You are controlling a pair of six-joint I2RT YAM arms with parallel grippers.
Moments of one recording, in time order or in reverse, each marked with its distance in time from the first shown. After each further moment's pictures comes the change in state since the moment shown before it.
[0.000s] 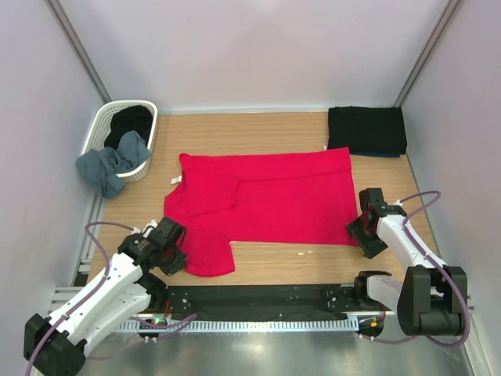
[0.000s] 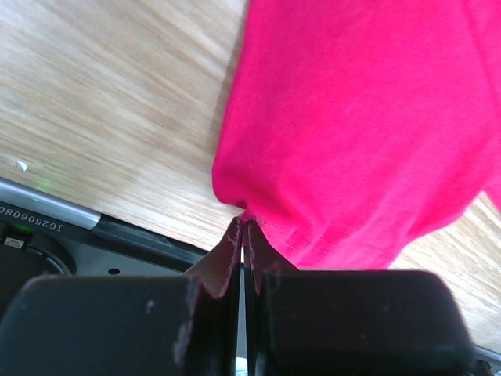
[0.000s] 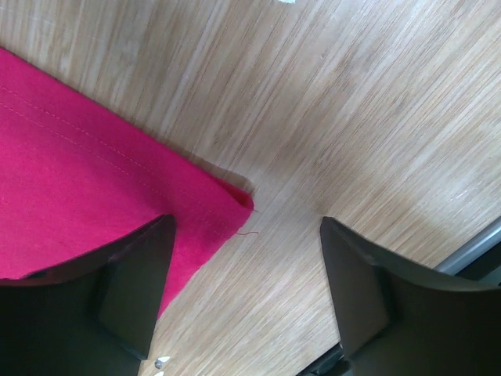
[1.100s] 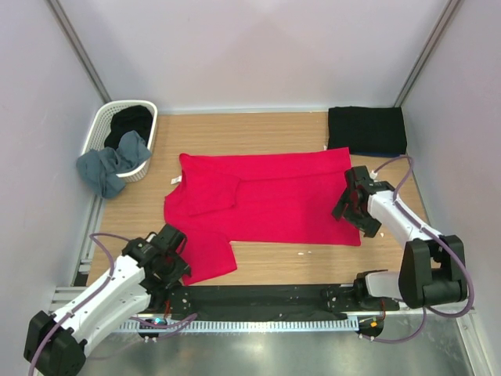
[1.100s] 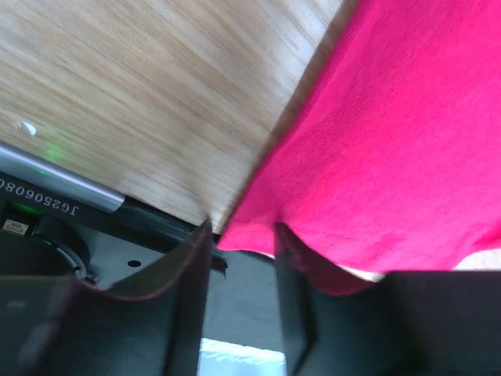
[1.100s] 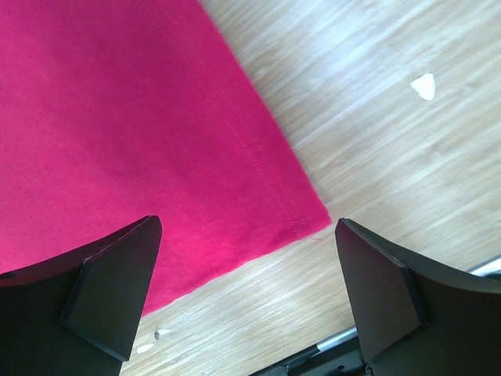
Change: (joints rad) left arm 0.001 0.006 -0.083 -0.022 0.082 -0.074; right arm 0.148 0.197 0.228 0.003 0.014 -0.272
